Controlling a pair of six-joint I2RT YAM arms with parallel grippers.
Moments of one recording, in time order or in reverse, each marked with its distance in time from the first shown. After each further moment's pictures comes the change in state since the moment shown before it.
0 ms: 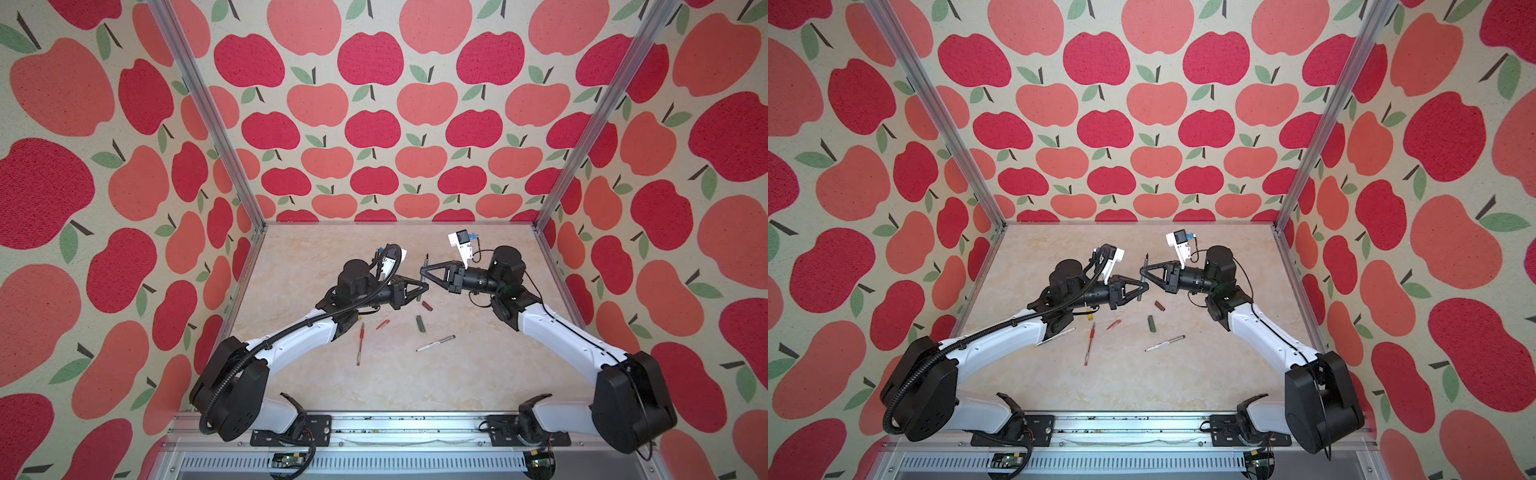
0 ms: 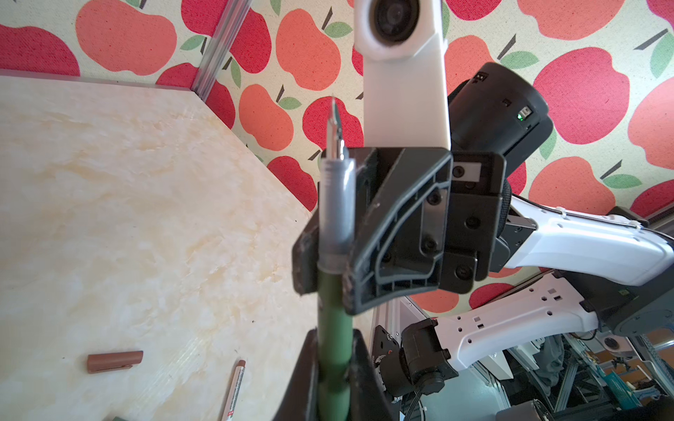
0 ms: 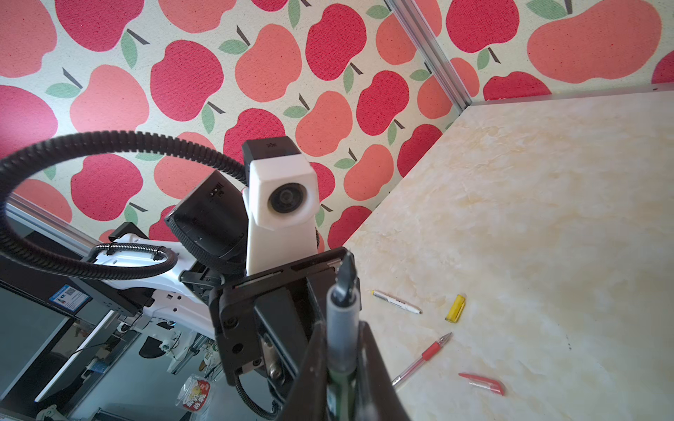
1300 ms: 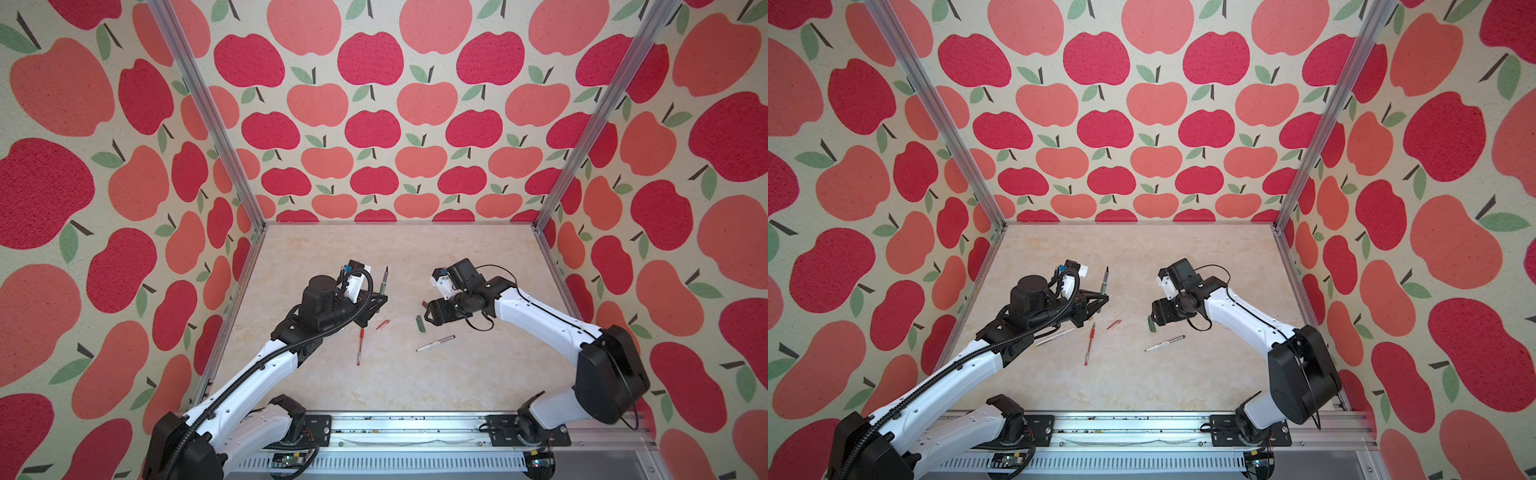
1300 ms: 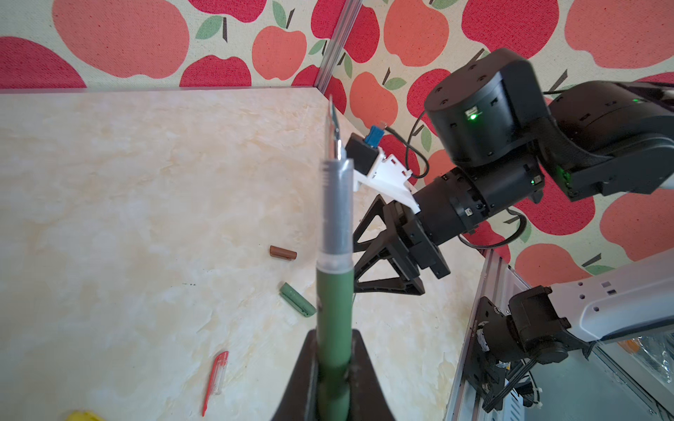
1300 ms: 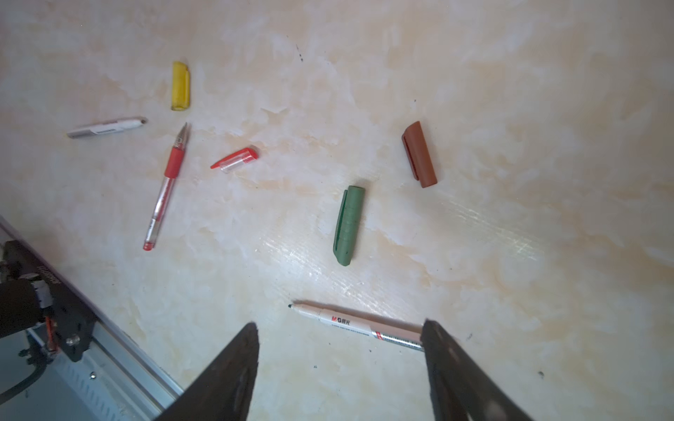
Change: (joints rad) left arm 0.129 -0.417 -0.157 -0.503 -0.215 0.315; right arm 0.190 0.230 0.243 -1.124 0.730 -0.479
